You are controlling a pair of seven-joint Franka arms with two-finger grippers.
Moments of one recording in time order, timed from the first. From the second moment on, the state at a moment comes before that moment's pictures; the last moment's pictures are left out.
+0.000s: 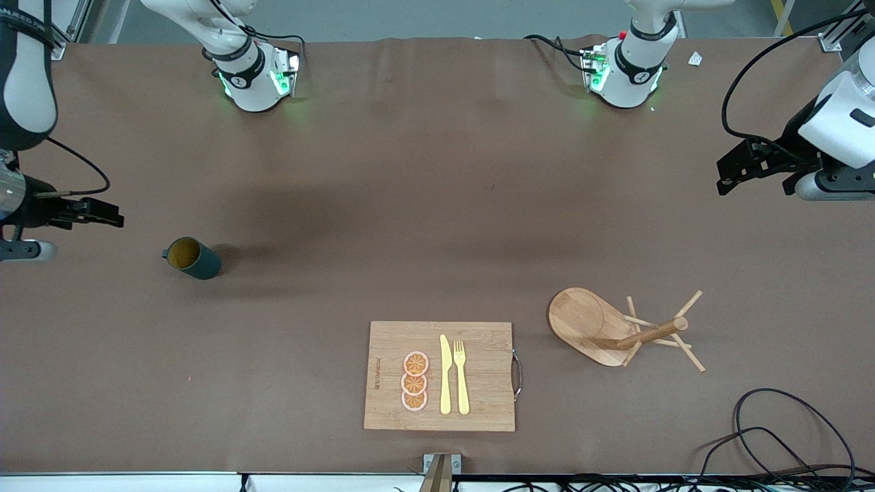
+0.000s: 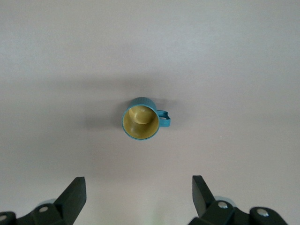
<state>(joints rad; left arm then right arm) -0.06 0.06 -0.09 -1.44 0.01 1.55 -0.14 -0.07 0.13 -0.08 -1.66 -0.01 1.65 -0.14</state>
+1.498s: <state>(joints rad) 0.00 0.06 -0.08 -1.44 0.01 1.54 -0.14 -0.02 0.10 -0.06 -1.45 -0.01 1.39 -0.13</state>
